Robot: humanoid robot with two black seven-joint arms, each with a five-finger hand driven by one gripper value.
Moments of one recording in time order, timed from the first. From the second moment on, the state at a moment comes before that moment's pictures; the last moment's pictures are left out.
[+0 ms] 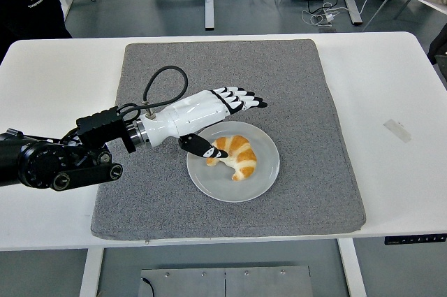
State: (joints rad) left arm -1.18 0.33 0.30 -1.13 1.05 0.61 -0.61; right arm -0.09 0.00 0.09 0.16 -0.08 -0.05 0.23
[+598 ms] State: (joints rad) left arm -1.16 0.41 0.00 -1.15 0.53 0.61 -0.61; right arm -0.09 0.00 0.09 0.16 -0.08 -0.05 0.23
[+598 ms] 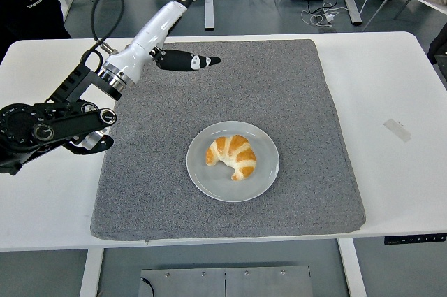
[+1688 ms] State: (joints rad) left arm -1.03 0.08 -0.61 -0.39 0.00 0.02 -0.48; right arm -0.09 0.00 0.09 0.16 -0.08 -0.05 0.23
